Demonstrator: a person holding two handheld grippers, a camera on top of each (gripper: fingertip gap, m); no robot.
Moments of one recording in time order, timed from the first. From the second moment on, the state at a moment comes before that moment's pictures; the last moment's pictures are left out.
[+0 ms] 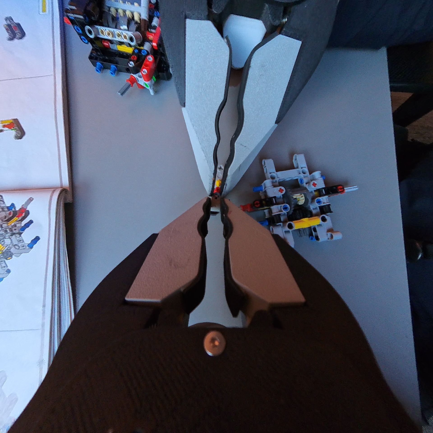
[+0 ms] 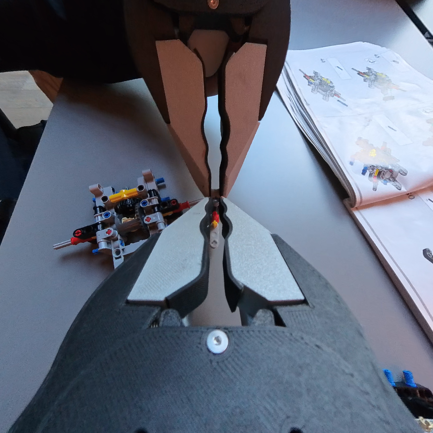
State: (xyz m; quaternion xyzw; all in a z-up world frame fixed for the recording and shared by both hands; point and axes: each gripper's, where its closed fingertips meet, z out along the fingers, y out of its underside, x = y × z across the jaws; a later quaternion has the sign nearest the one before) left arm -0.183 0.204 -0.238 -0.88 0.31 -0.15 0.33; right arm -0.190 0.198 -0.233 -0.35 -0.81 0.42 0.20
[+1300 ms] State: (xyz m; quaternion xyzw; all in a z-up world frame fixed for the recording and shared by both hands) left arm -0.182 0.208 -0.236 -0.87 0.32 -0.12 0.35; right arm -0.190 0.202 -0.224 -0.35 -0.80 0.45 0.20
